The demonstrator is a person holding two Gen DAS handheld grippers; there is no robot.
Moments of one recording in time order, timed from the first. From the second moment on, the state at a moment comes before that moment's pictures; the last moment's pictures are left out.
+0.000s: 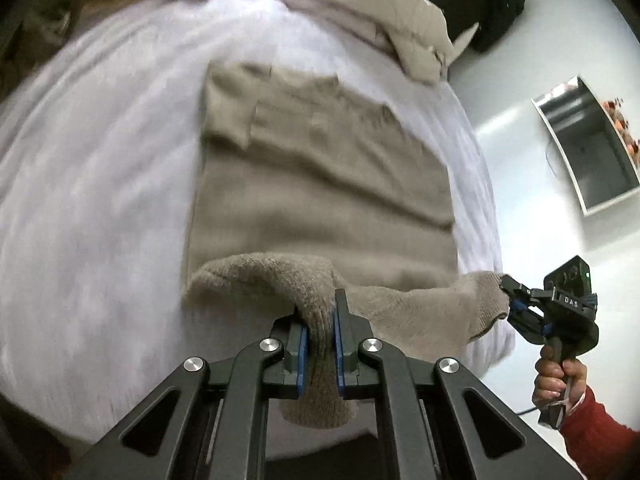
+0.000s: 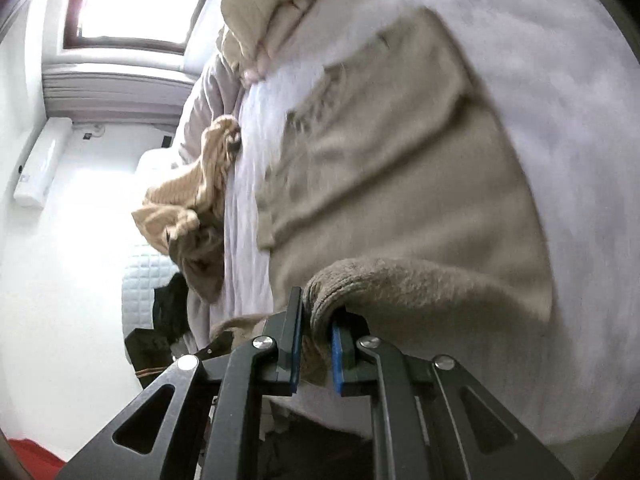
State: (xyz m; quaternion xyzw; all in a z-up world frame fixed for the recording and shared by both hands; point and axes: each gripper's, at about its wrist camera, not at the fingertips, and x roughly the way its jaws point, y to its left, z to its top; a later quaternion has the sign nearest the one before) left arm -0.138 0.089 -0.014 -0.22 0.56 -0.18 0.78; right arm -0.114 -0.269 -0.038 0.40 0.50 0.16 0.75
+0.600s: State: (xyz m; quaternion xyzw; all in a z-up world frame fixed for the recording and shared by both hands) left arm -0.002 0.075 -0.030 -0.08 0.57 -0.01 0.82; right arm 0.028 -0.295 -0.040 0.18 0.60 0.12 0.77
